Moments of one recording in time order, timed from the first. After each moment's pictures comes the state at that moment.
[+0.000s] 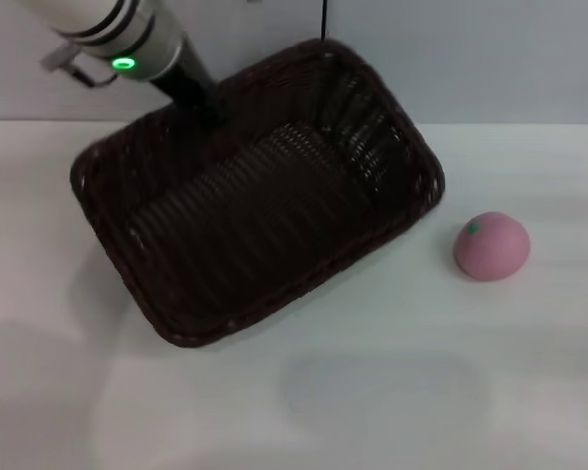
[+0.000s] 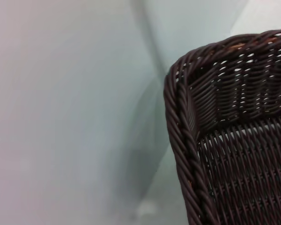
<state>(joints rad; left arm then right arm) -0.85 -2.08 1.42 1.21 2.80 1.31 -2.31 0.35 2.07 -0.55 -0.14 -0.66 -1.58 0.64</state>
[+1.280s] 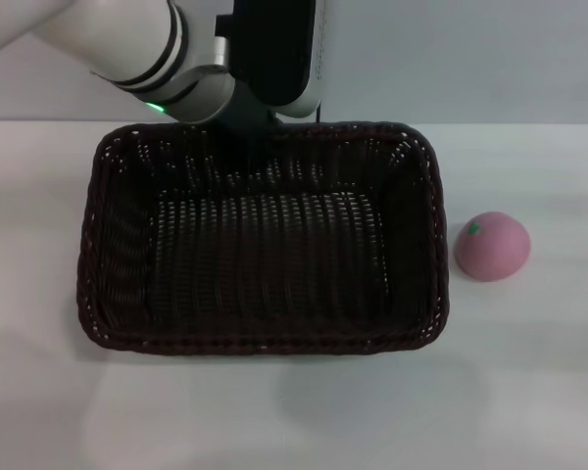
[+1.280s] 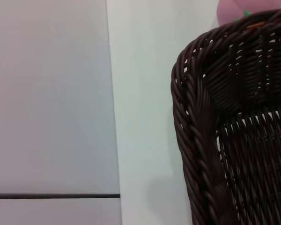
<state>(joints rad) -0.78 -2.08 1.60 1.30 2.66 1.27 -1.88 0.35 2.07 -0.56 -0.13 -0.67 -1.57 0.64</state>
